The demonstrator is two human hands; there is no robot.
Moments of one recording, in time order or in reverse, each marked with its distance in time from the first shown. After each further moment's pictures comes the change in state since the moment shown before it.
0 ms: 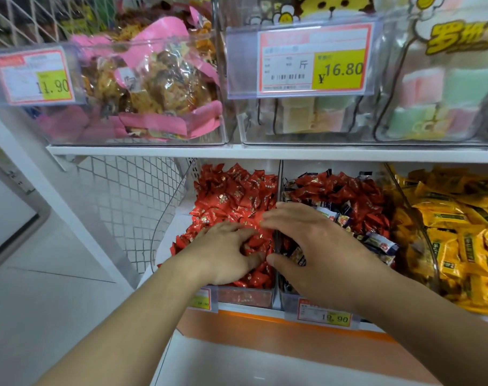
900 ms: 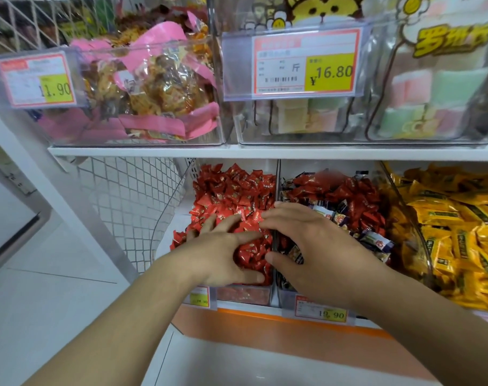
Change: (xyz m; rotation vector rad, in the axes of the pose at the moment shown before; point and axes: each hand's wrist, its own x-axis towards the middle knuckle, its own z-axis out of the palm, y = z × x) left_hand -0.012 -0.004 -0.004 -0.025 -0.070 0.020; right_hand -0.003 -0.004 -0.005 0.006 -0.023 0.006
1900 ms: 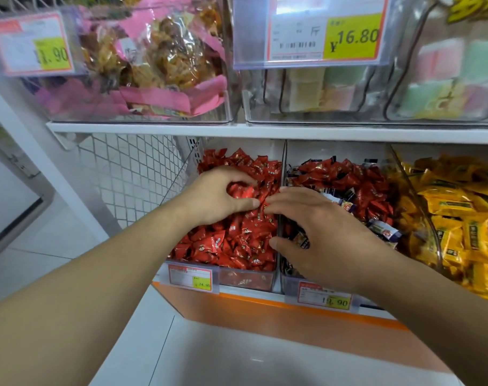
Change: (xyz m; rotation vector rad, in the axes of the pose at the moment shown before) left_hand 0.047 -0.025 -0.036 -0.271 0.465 0.202; right_hand 0.003 0.003 0.000 -0.009 0.005 -0.017
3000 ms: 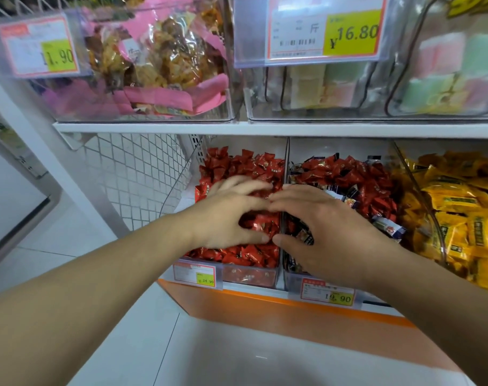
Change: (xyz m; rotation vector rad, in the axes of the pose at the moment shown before) left_hand -0.028 0.009 0.009 0.310 -0.225 0.264; right_hand 0.000 -0.001 -0.002 0.002 -0.011 -0.001
